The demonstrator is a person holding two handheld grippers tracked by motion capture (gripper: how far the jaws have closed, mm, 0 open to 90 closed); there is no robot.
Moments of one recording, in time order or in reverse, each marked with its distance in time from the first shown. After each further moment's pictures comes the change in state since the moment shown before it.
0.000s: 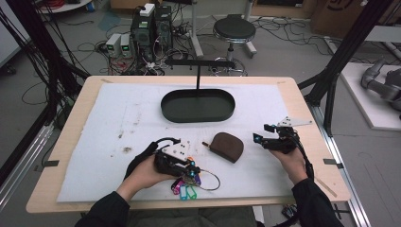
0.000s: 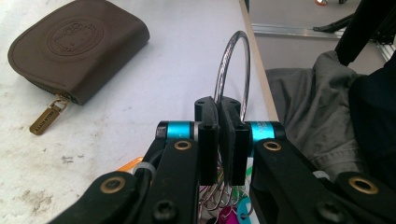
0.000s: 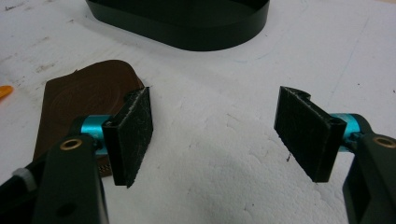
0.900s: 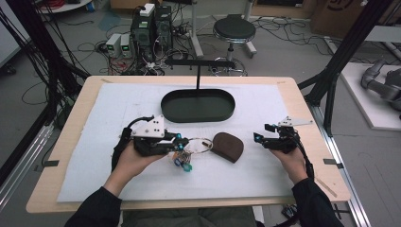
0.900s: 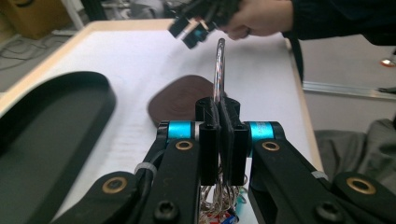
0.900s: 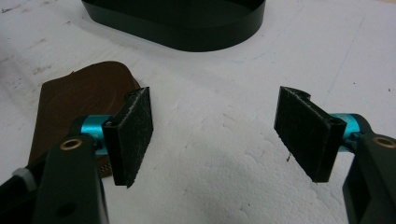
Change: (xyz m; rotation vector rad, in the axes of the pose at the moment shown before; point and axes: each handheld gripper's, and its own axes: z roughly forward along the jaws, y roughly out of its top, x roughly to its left) left arm 0.007 0.020 -0.078 -0.224 0.284 -0.015; right arm -0.002 0.000 0.000 -0.002 -0.007 0.009
